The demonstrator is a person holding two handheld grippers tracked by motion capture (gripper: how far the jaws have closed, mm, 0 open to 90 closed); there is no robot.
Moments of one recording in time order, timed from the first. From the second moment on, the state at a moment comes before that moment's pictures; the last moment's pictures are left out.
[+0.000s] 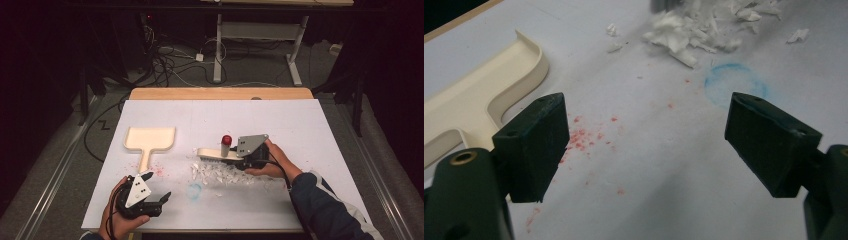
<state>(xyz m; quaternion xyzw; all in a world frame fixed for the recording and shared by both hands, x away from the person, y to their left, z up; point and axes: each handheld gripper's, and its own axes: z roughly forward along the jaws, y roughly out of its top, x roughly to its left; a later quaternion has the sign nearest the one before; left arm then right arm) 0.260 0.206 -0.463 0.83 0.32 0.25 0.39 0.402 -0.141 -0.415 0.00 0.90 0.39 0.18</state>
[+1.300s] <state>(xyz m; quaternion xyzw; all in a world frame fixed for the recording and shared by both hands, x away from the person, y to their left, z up) 0.259 0.205 -0.466 0.84 0.30 0.23 0.39 0.477 -0.102 -0.443 0.07 0.91 0.37 0.17</state>
